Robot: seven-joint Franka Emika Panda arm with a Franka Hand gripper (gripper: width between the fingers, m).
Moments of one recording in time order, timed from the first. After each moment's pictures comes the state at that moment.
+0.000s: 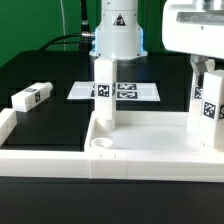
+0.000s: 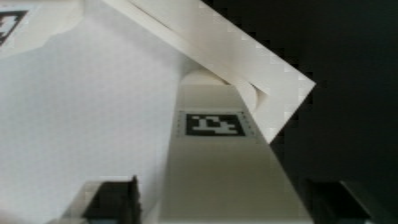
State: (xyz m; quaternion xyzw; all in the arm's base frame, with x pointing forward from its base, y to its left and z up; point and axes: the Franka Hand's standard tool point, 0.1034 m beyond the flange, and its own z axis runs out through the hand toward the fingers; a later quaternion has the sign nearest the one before) arm 0.634 0.103 0.113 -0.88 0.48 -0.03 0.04
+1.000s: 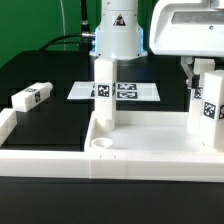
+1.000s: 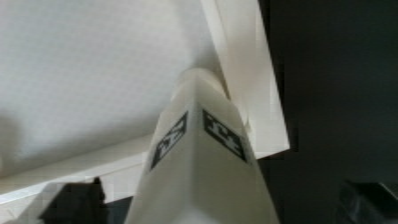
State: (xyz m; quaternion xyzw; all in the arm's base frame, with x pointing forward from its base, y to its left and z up) arm 0.634 0.109 0.114 -0.99 0.09 -0.05 0.01
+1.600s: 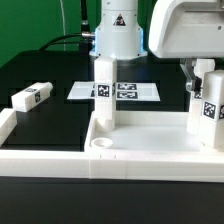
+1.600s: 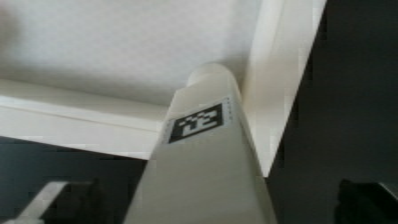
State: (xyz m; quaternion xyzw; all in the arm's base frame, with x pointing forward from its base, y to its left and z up) arm 0.634 0.104 0.114 -0.99 -0.10 -0.05 -0.01
